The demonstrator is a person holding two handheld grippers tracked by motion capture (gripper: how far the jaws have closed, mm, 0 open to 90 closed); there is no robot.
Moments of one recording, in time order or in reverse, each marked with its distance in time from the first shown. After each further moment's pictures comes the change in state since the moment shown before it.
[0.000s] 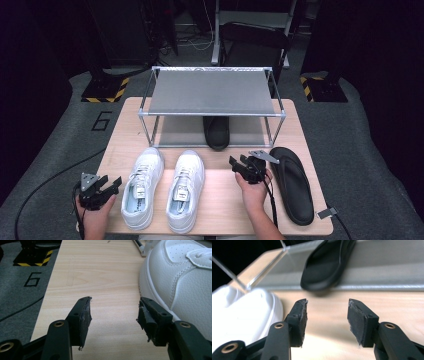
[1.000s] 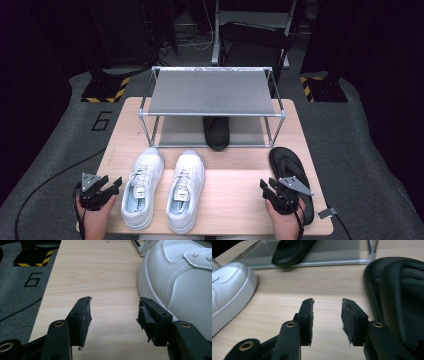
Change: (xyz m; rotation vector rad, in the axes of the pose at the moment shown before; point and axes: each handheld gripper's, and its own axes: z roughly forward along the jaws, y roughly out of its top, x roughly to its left) left arm -0.003 0.000 0.000 -0.011 0.005 0.005; right arm -0.040 -0.039 -0.101 0.003 -0.154 -0.064
